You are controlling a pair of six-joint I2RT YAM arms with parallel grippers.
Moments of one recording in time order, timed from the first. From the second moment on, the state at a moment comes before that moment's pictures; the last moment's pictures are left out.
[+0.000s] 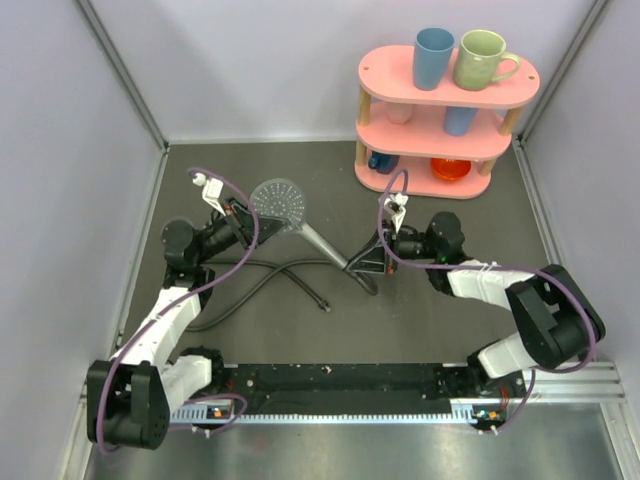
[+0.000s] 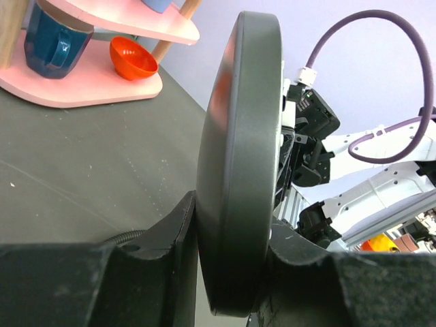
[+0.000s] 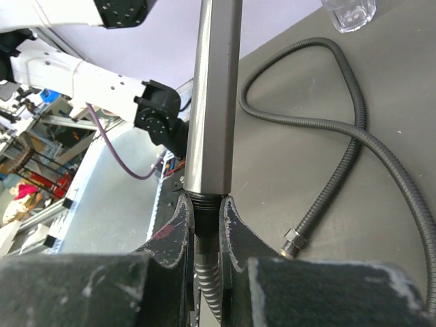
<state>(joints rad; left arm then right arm) -0.10 1.01 0.53 0.74 0.94 -0.89 0.48 1.43 0.56 0.96 -1.10 0.65</state>
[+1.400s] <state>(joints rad) -0.13 0.93 0.73 -0.14 0.57 -0.84 0.82 0.91 0.44 0.45 -0.24 -0.42</state>
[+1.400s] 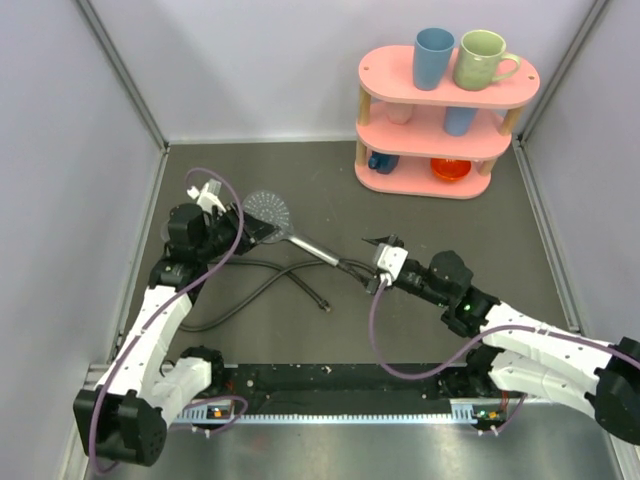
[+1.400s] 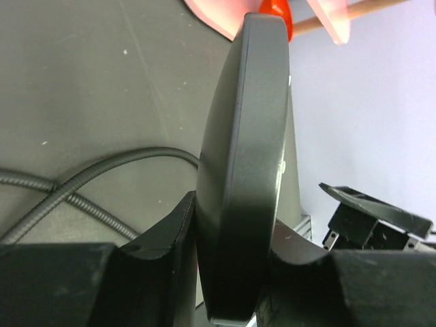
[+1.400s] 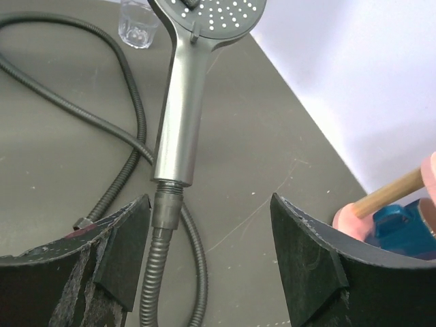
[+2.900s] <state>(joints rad) -0.12 0.78 0.65 -0.10 0.50 -0.89 0.98 1.18 0.52 0.49 -0.02 -0.52</state>
